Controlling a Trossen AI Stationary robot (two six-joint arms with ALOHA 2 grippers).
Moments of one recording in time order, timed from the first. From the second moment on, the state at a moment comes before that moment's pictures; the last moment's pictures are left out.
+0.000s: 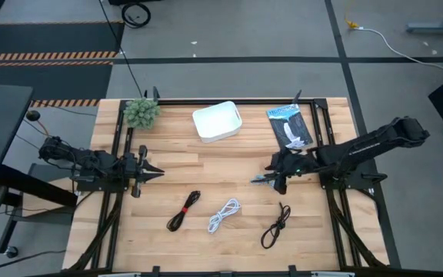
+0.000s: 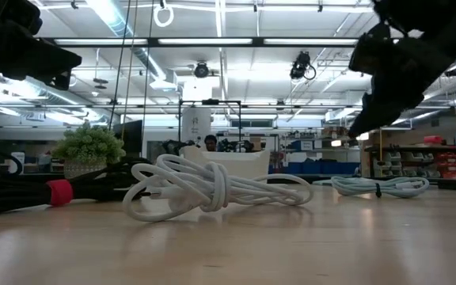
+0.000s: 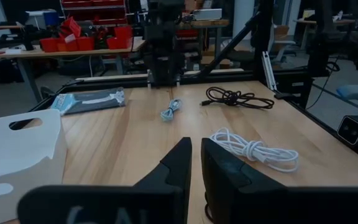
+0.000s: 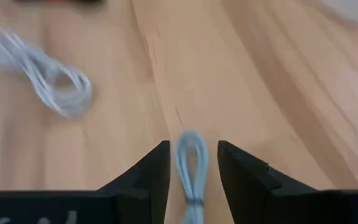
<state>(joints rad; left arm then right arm) -0.36 0.01 0.08 -0.13 -0.33 0.01 0.17 1.08 0.48 -0.23 0.22 0.42</state>
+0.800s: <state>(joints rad) -0.36 0.01 0.08 -0.13 -0.33 0.01 0.15 1.57 0.83 -0.68 0.12 0.38</state>
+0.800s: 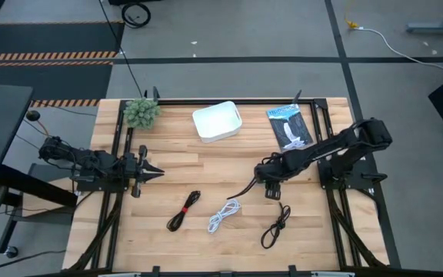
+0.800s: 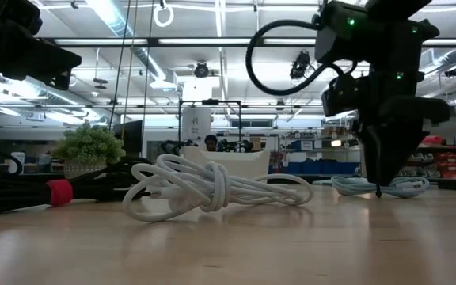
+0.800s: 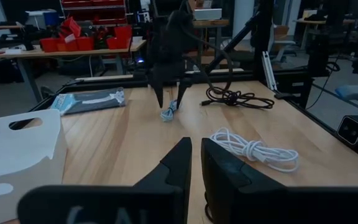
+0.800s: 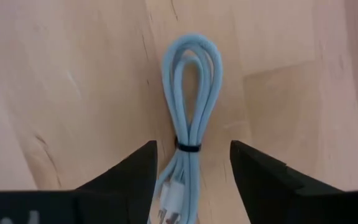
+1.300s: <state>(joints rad) -0.36 0.01 0.08 -0.13 -0.33 0.01 0.13 1.62 0.83 -0.67 0.08 0.35</state>
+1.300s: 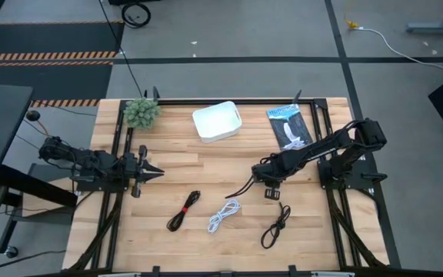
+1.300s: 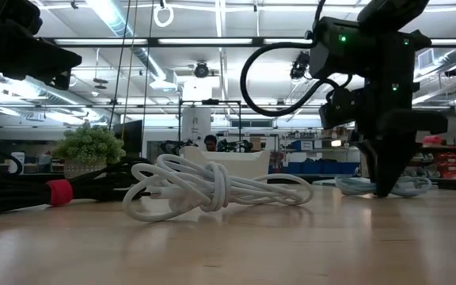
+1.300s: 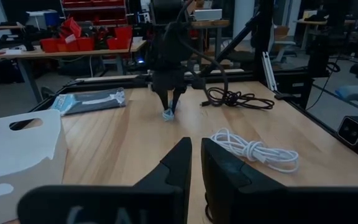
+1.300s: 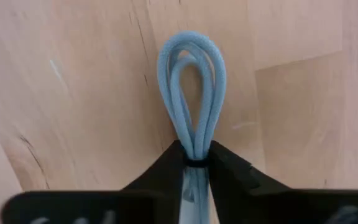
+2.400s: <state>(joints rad) -0.36 0.01 0.08 -0.13 -0.33 0.01 -0.22 1.93 1.40 -0.31 0.44 -0.61</state>
